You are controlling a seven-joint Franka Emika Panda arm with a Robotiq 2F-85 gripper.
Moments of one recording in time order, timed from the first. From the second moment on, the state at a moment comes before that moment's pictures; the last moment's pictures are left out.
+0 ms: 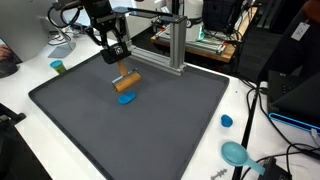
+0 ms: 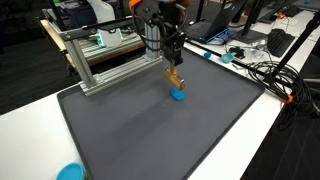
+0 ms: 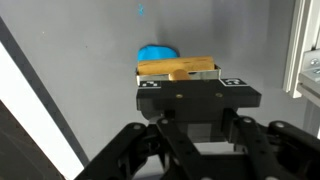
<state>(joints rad) -0.16 0.25 0.06 -1.91 0.18 2.18 -1.54</state>
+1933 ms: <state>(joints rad) -0.11 0.41 0.05 -1.75 0.07 2.13 -1.44</state>
